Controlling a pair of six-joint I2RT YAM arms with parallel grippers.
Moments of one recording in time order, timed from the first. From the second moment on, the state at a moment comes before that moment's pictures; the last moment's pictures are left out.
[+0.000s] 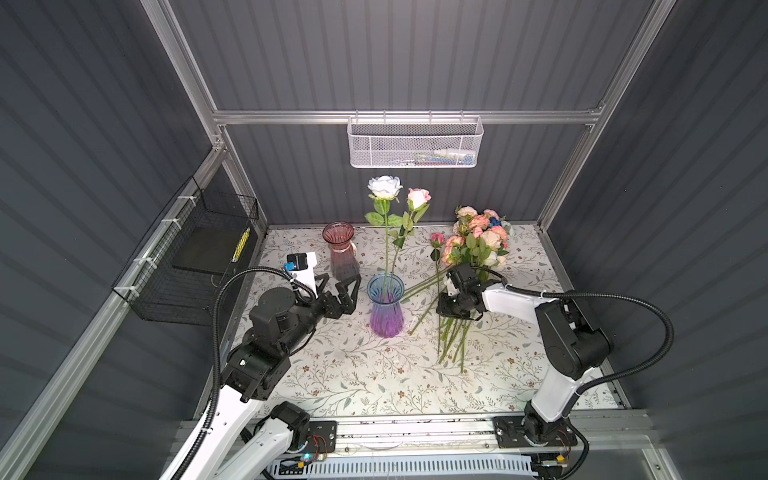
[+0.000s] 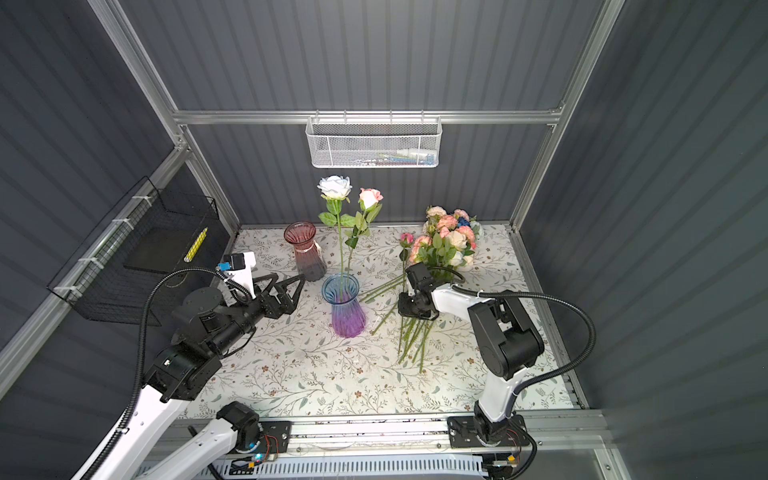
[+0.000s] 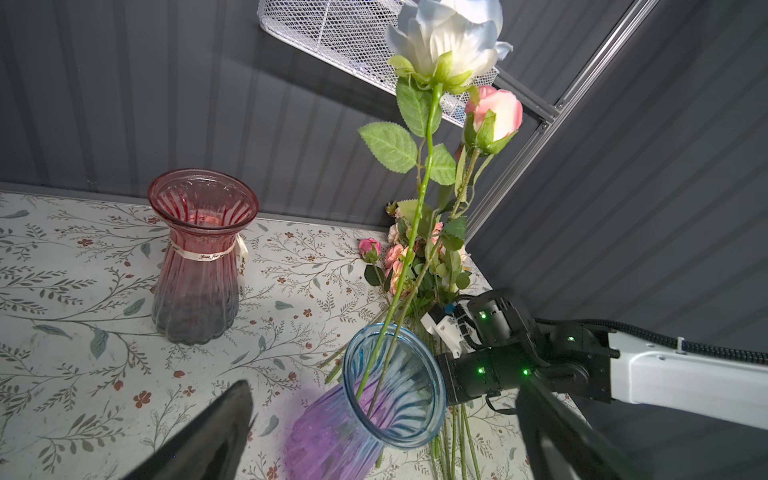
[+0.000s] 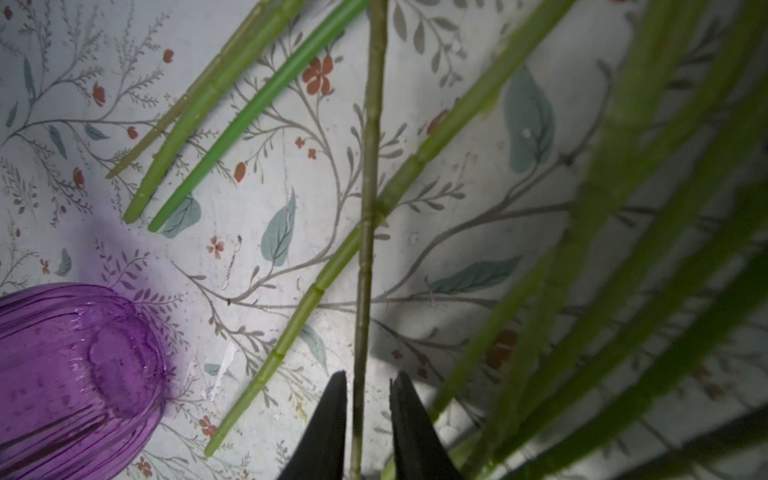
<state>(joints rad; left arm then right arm) -0.51 0.70 0.90 -0.36 0.04 -0.44 0.46 1.80 1.02 -0.35 -0.20 0.51</state>
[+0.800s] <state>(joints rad) -0.51 0.71 0.90 -0.36 0.05 -0.44 0.46 1.22 0.85 -0.33 -0.21 0.52</state>
